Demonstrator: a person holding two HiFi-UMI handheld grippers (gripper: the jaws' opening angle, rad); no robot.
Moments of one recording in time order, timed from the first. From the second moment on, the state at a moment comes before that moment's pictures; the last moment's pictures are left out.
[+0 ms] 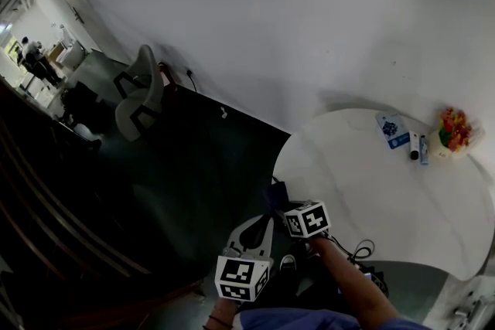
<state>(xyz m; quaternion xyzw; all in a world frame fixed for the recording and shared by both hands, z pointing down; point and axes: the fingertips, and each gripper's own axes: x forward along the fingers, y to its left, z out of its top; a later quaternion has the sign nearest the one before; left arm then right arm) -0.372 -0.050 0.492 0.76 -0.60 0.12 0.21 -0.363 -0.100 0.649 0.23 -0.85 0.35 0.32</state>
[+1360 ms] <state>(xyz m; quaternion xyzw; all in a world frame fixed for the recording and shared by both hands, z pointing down) -0.144 -0.063 0.483 0.90 -0.38 0.15 0.16 -0.045 -0.099 0.665 0.46 -0.74 0.40 0.28</state>
